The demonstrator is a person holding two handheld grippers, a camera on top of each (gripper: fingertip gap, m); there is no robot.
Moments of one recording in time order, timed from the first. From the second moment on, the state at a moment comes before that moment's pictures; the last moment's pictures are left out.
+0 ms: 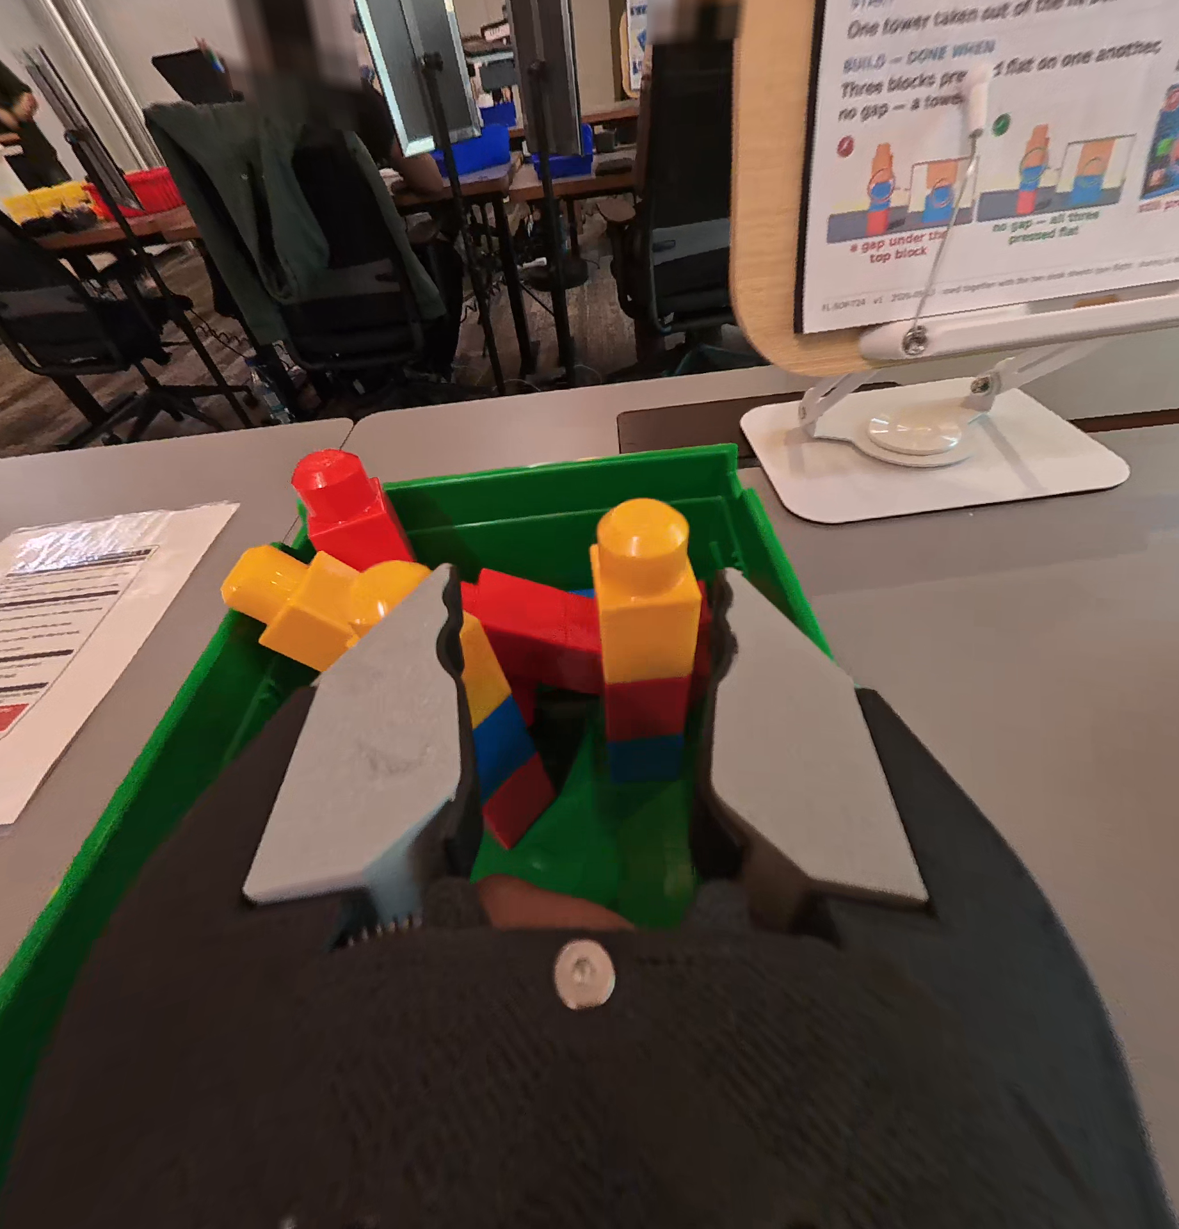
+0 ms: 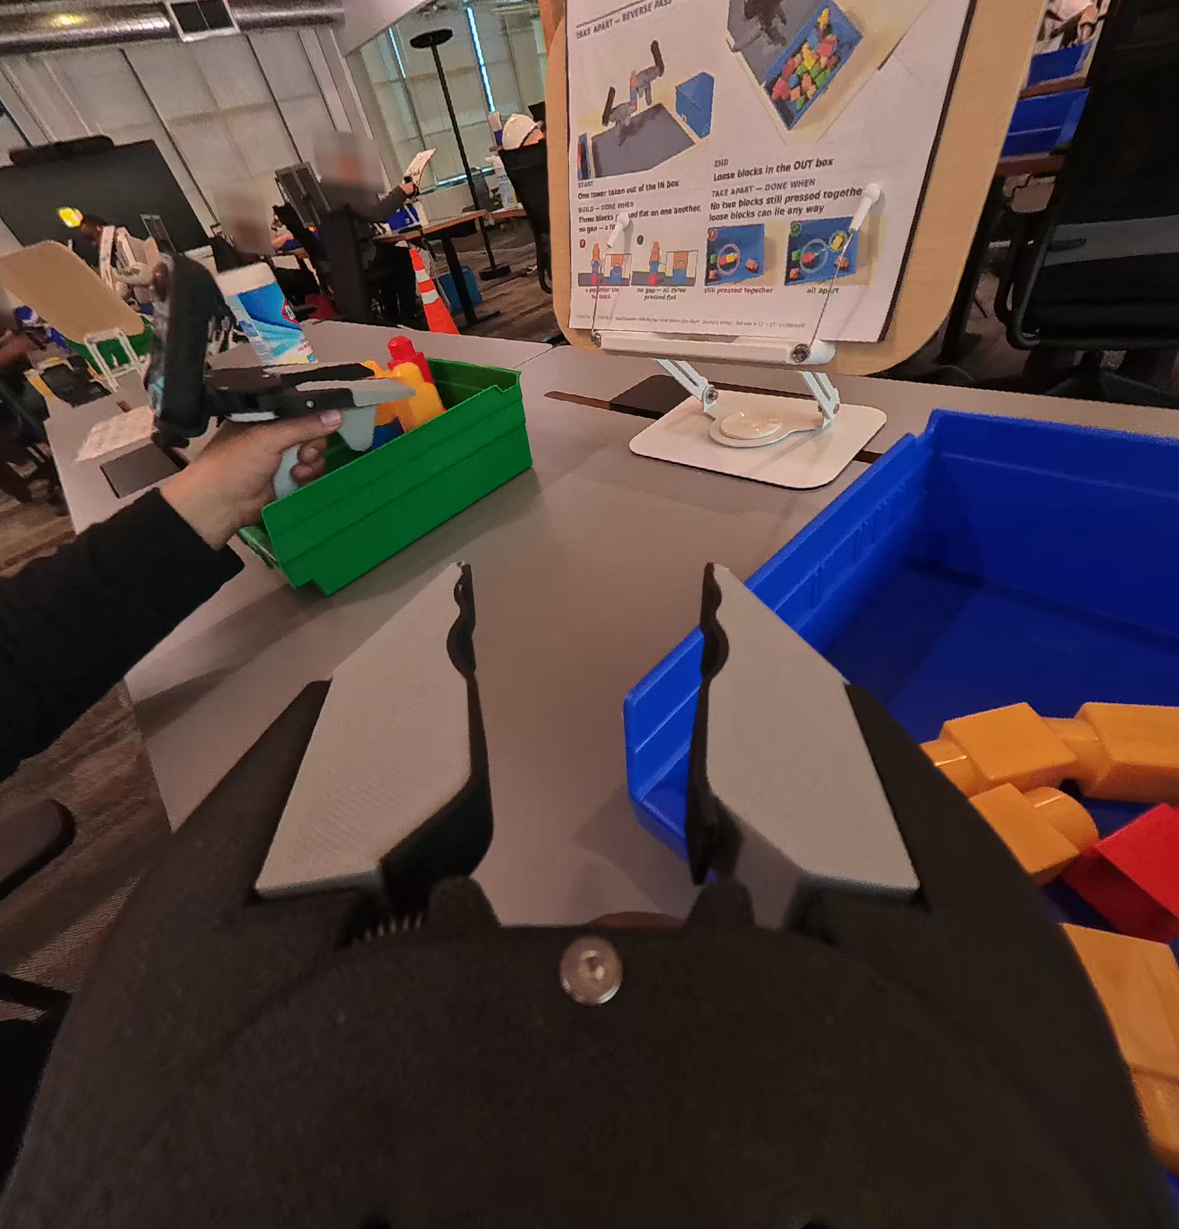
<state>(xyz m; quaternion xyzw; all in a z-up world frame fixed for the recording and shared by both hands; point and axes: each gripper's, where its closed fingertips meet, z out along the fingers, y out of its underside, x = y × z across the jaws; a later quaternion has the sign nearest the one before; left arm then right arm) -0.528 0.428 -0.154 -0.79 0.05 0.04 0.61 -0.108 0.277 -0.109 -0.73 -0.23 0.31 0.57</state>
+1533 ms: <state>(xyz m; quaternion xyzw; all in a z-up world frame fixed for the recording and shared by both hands) -0.188 0.184 -0.213 -0.71 0.37 -0.25 0.55 0.114 -0.368 -0.561 -0.88 0.21 0.01 0.43</state>
